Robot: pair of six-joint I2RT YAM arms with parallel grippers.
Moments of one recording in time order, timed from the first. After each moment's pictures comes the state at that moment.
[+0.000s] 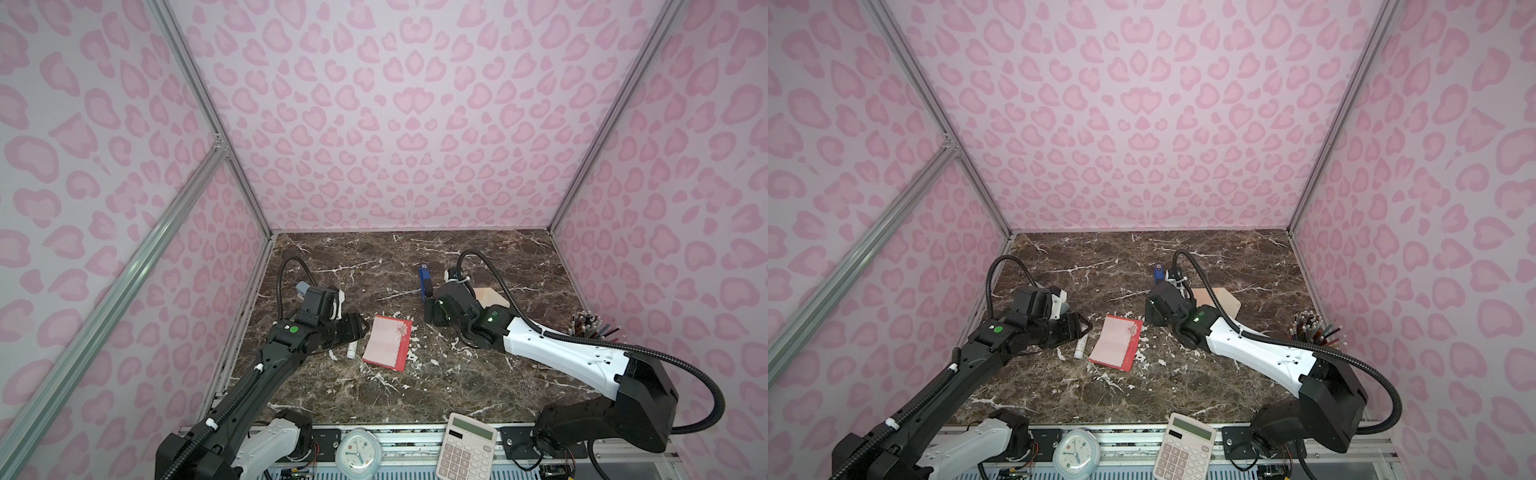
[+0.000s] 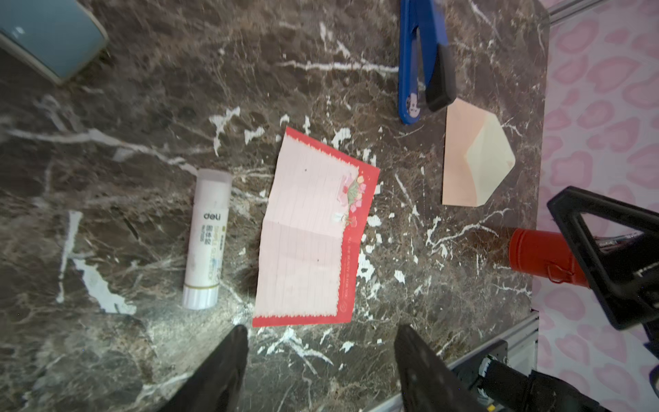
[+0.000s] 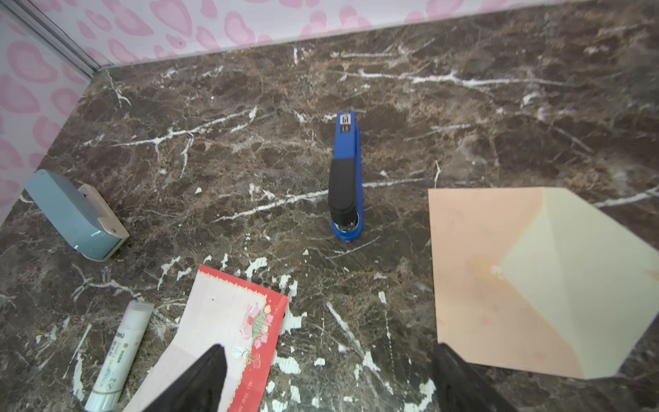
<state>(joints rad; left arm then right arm) -0.35 1.06 0.78 -0.69 0.32 -0.62 0.83 1.42 1.00 -0.43 0.38 0.71</state>
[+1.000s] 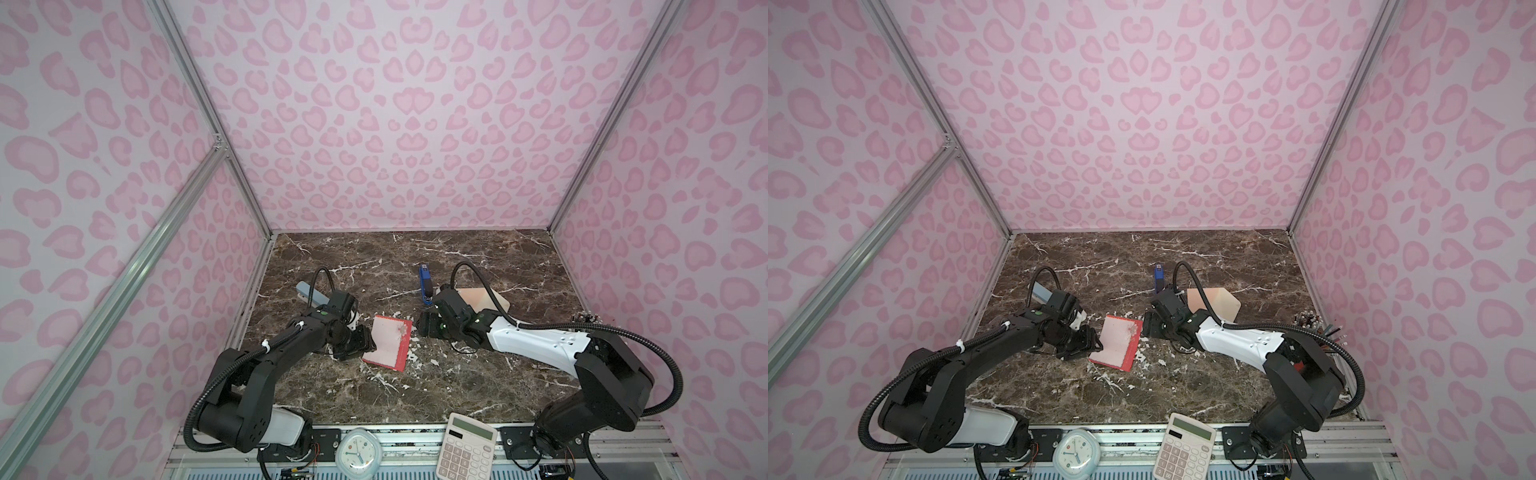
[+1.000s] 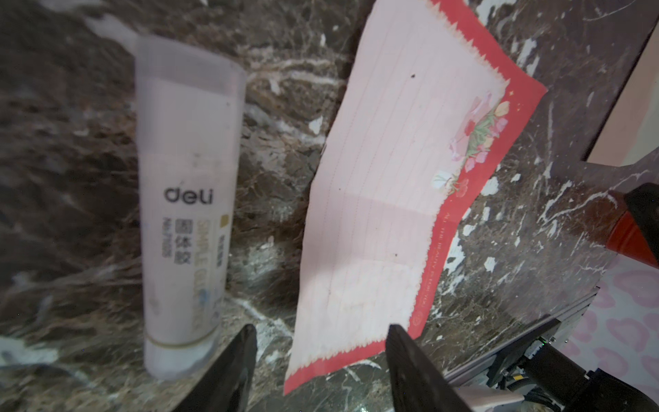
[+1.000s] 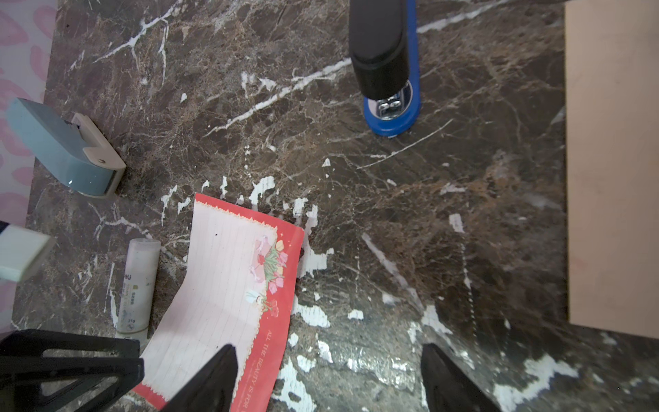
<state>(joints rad) -0.38 1.44 0.76 -0.63 0.39 -0.58 0.77 1.55 0.90 -0.29 0.05 0.81</state>
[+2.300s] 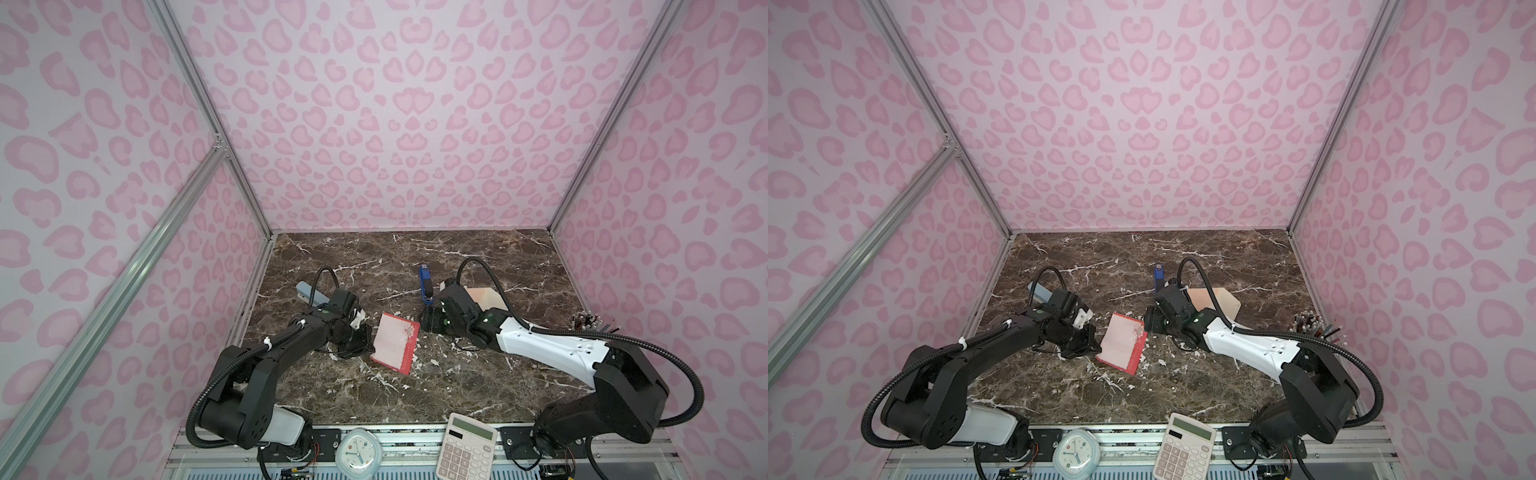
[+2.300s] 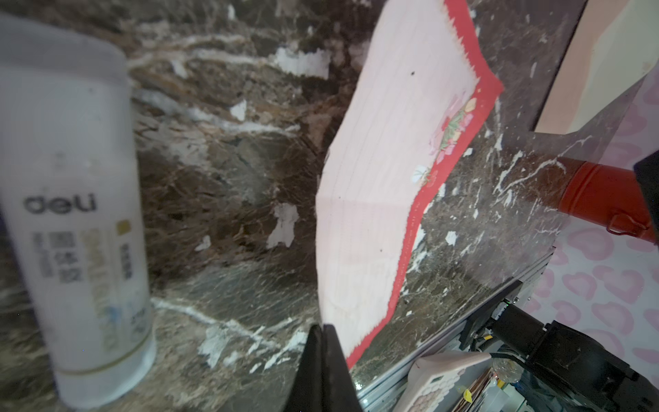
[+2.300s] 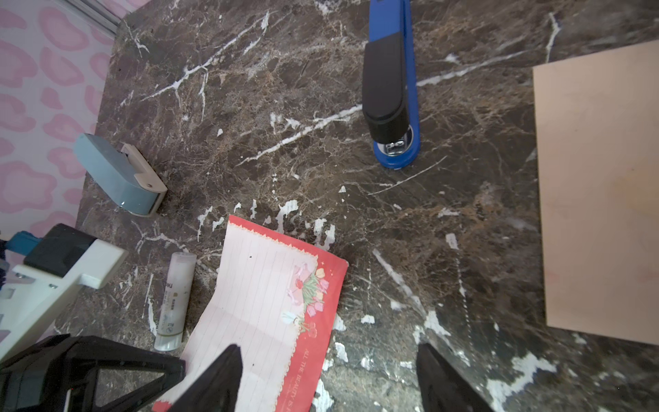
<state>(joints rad) -0.38 1.43 0.78 -0.62 0.50 -0.55 0.77 1.46 0.91 -0.30 0.07 0.81</state>
